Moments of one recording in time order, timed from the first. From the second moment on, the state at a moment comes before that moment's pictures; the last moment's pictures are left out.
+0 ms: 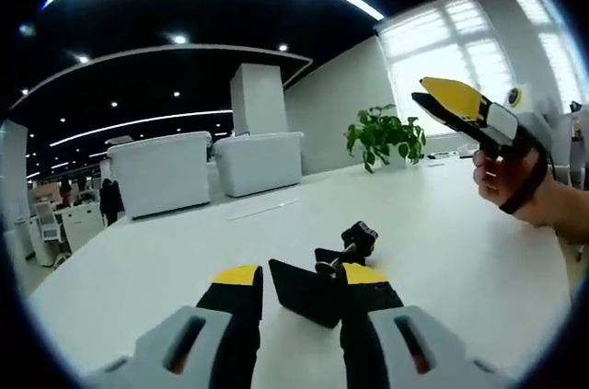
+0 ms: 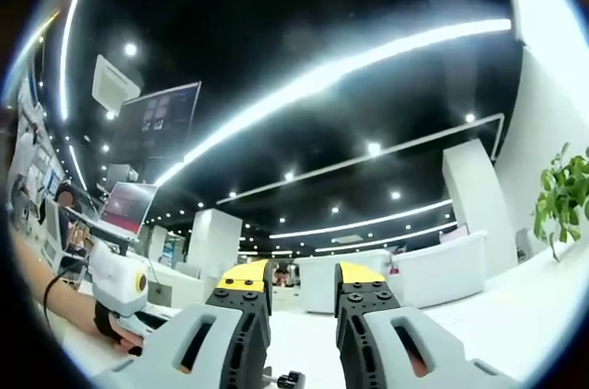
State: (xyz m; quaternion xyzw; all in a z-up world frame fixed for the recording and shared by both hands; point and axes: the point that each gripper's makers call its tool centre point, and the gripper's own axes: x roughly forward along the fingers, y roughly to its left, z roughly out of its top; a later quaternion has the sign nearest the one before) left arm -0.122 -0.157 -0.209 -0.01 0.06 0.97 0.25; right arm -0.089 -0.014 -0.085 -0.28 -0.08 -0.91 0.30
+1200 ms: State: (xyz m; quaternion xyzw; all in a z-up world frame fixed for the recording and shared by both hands) left arm -0.149 -0.166 -0.220 -0.05 0.03 0.97 0.22; right arm -0.091 -0.010 -0.089 -0.28 -0.08 -0.91 0.29
